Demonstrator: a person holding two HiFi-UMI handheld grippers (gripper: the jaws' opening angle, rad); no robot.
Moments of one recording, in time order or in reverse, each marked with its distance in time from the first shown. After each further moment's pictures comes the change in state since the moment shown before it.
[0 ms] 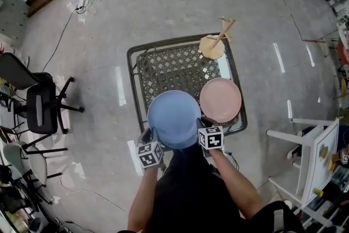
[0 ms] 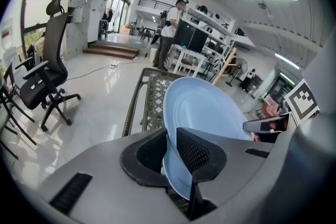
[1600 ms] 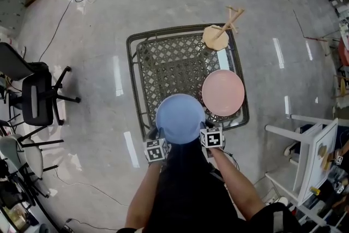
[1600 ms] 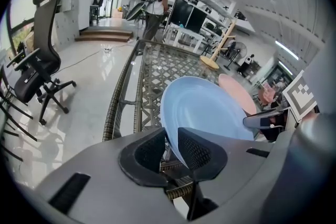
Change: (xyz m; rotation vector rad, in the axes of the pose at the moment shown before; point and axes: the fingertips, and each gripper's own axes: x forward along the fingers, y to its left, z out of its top) left arm 0.035 0.002 -0.093 0.037 0.191 -0.038; right arm 0.030 -0.021 -0.097 -0.011 0.197 -0.089
